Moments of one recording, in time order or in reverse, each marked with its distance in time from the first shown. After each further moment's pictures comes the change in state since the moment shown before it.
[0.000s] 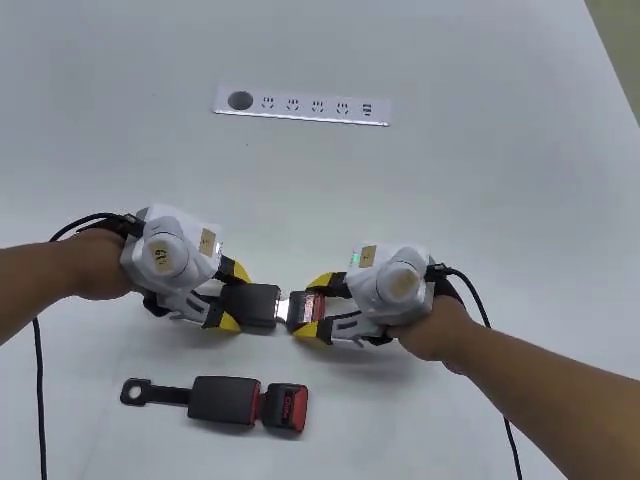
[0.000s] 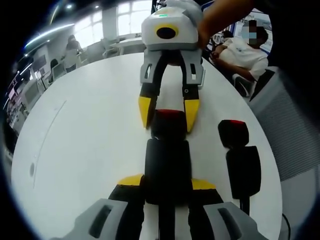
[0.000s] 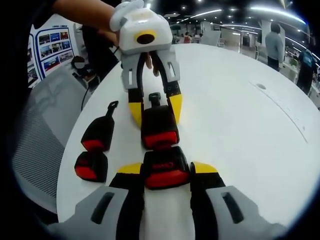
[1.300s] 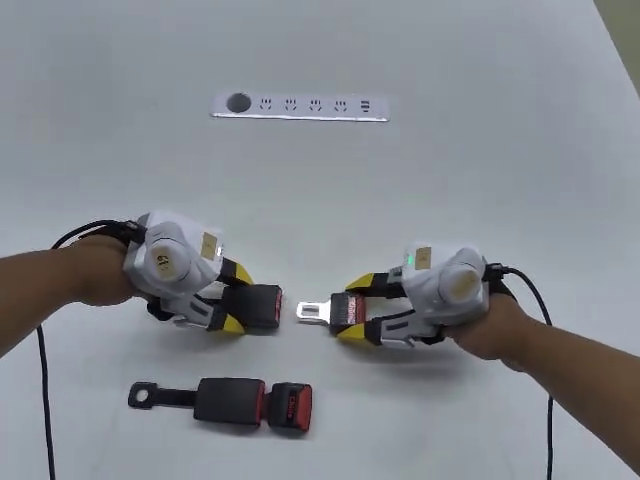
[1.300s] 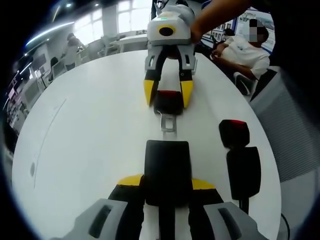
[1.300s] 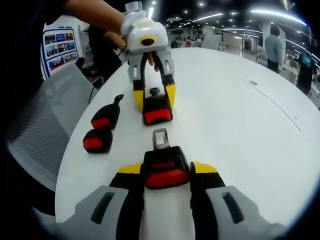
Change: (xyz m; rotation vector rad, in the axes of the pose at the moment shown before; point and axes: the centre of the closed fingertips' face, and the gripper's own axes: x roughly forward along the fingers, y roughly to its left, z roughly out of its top) left arm 0.000 -0.002 -0.002 -0.006 0.025 0.005; right arm -0.038 -0.008 -0.034 -0.013 -0.044 0.016
